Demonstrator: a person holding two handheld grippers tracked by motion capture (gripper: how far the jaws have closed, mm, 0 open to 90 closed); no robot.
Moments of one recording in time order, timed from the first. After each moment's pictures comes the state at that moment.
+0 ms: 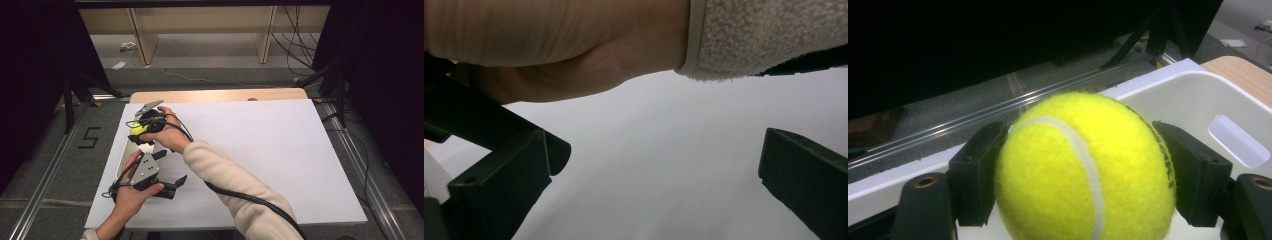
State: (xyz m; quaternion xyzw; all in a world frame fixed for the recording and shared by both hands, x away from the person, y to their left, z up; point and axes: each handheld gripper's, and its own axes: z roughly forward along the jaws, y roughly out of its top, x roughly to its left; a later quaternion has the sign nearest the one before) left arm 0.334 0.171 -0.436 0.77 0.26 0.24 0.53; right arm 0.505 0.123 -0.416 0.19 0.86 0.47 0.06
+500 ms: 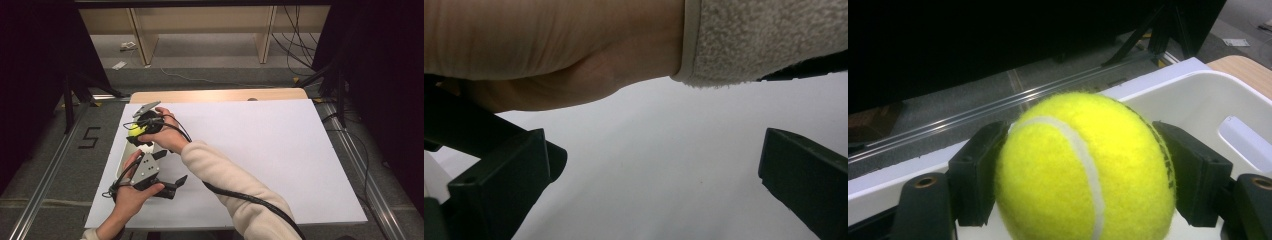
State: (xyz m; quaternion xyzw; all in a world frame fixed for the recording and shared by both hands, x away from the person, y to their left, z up) left arm 0.334 0.171 -0.436 0.77 0.26 0.24 0.53; right arm 0.503 0.129 -0.419 0.19 0.87 0.46 0.06
